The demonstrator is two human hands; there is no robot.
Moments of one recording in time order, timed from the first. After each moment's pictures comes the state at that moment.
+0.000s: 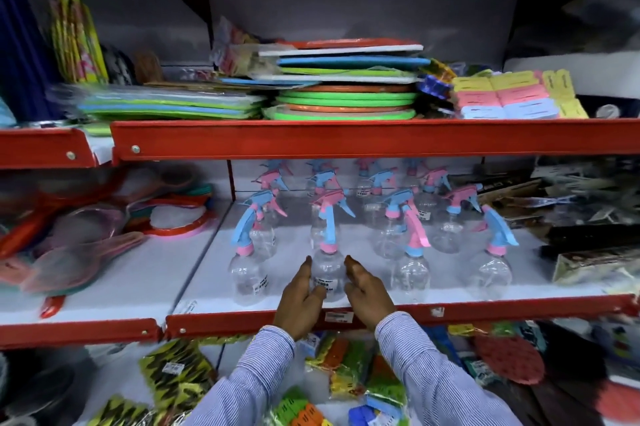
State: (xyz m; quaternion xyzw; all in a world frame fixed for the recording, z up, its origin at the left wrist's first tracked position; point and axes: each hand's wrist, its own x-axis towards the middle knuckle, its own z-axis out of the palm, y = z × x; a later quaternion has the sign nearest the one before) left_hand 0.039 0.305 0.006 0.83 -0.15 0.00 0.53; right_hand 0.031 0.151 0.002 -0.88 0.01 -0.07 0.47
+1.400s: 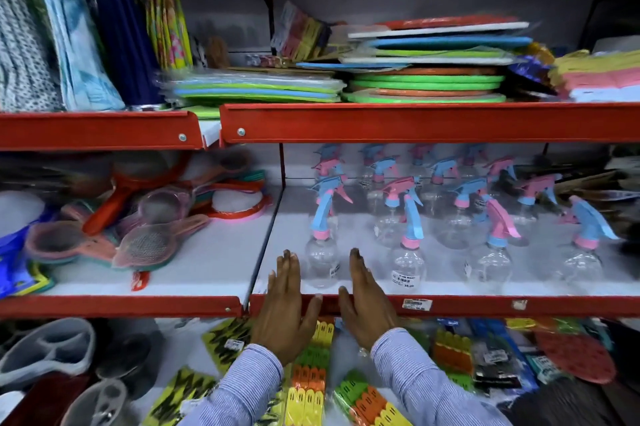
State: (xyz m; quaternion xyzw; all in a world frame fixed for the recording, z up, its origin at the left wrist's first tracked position) left_hand 0.029 0.463 -0.033 0.94 -0.19 0.17 0.25; right_hand 0.028 0.288 -0.033 -0.93 -0.09 -0.17 0.31
